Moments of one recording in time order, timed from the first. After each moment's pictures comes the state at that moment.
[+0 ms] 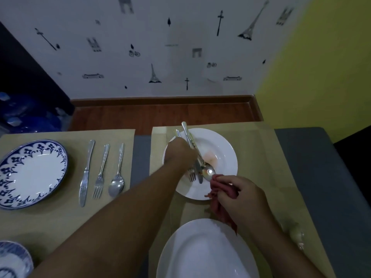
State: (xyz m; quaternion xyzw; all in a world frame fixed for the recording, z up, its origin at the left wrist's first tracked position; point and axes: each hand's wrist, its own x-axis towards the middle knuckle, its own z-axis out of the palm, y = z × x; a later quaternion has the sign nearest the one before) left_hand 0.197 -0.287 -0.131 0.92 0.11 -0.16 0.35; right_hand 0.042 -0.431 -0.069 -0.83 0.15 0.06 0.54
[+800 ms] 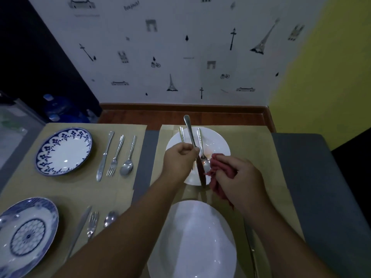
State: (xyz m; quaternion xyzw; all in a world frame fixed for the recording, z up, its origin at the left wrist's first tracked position) left_hand 0.088 -0.303 -0.058 0.75 0.20 -0.06 0.63; right_hand 0.026 -0.461 -0.031 -0.85 0.05 0.00 0.52
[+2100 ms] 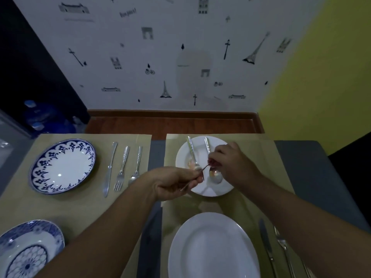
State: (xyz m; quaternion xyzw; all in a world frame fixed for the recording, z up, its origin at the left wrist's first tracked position) left_hand 0.105 -0.206 -0.028 0.47 0.24 -0.48 0.70; right_hand 0.121 -0.433 -0.068 -0.96 -0.25 -0.06 0.12
